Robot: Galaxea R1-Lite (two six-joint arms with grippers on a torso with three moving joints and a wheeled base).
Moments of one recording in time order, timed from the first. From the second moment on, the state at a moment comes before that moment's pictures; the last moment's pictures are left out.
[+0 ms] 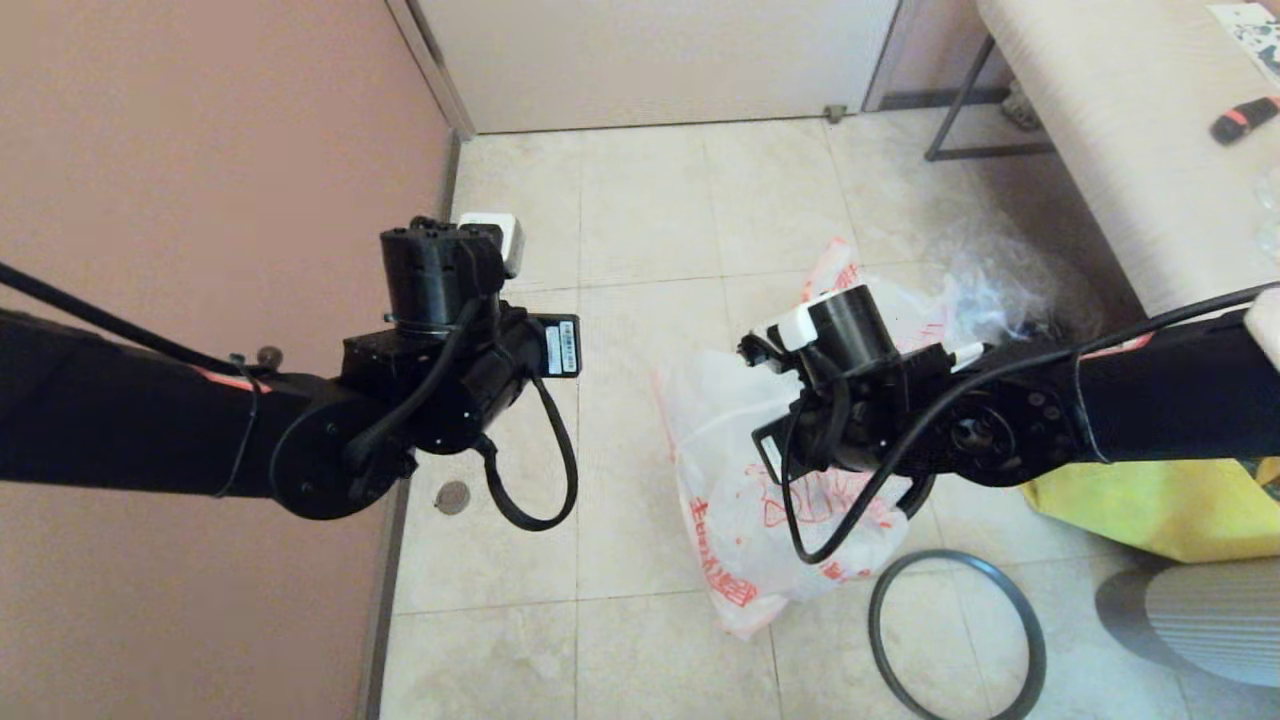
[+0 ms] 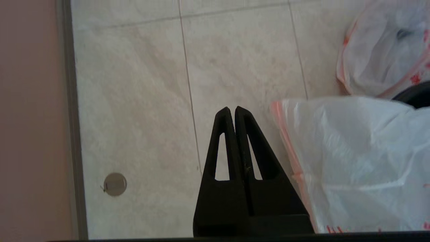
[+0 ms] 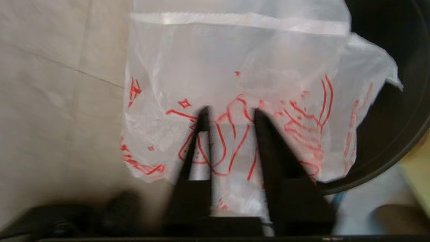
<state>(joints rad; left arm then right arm) -0.54 1.82 -1.10 -0.58 0.47 -0.02 0.64 2.03 -1.47 0.07 -0.35 -0.04</state>
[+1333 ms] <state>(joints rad) -0.52 1.80 -1.11 -0.58 0.45 -0.02 0.68 2.26 -1.64 -0.01 -0.49 -0.23</state>
